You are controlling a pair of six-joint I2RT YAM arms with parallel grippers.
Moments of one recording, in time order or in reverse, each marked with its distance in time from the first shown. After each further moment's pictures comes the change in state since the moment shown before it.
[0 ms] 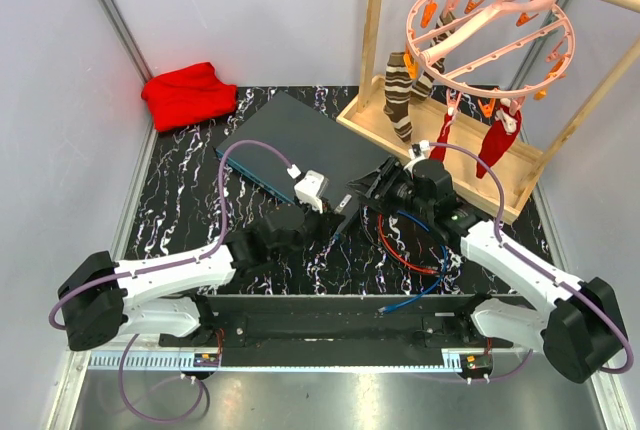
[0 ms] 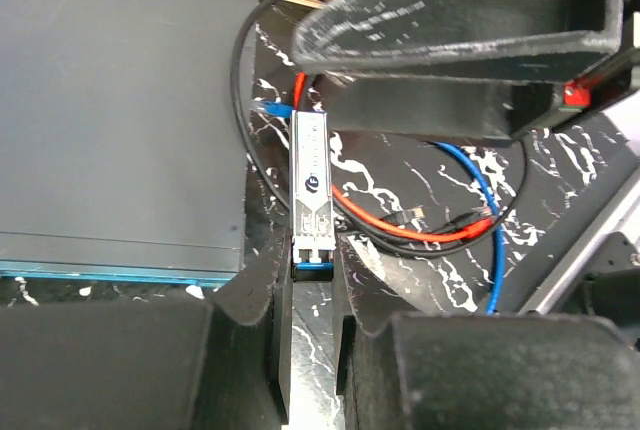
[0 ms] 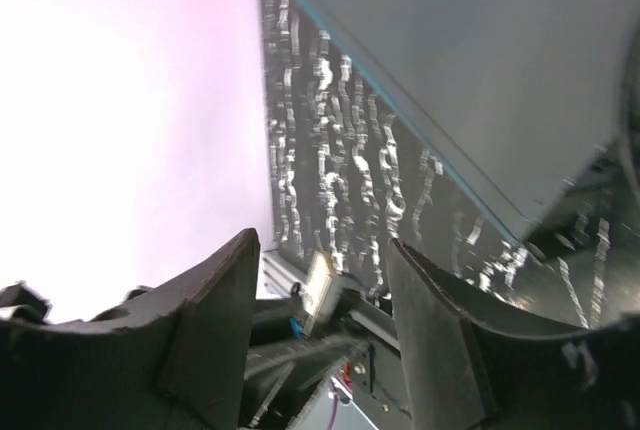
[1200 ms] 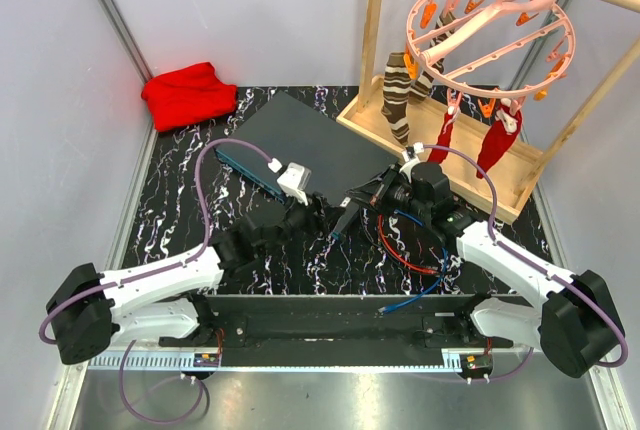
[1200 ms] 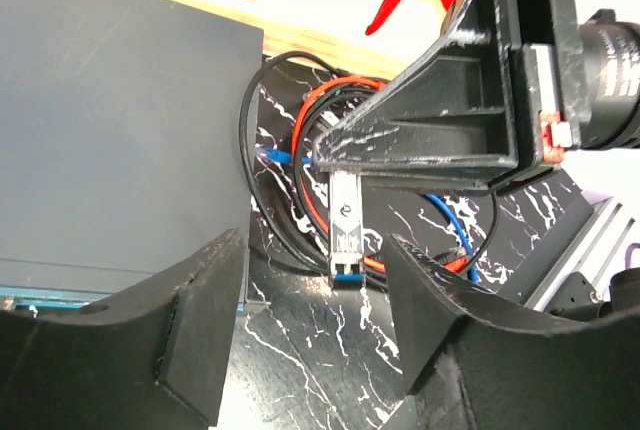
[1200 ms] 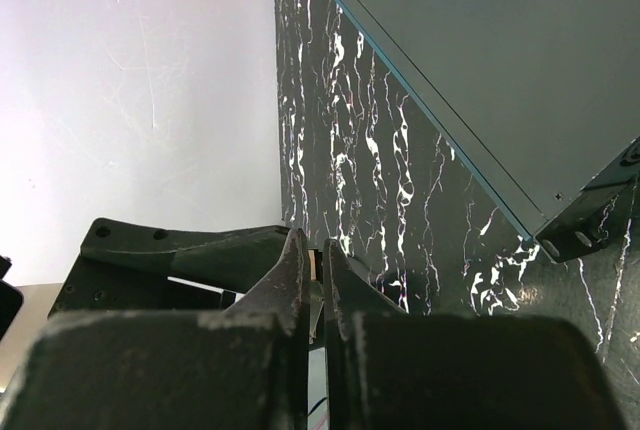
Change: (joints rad) left arm 0.067 -0.090 -0.047 0.076 0.052 -0.015; right arm 0.000 0.036 -0.045 0.127 -0.085 0.011
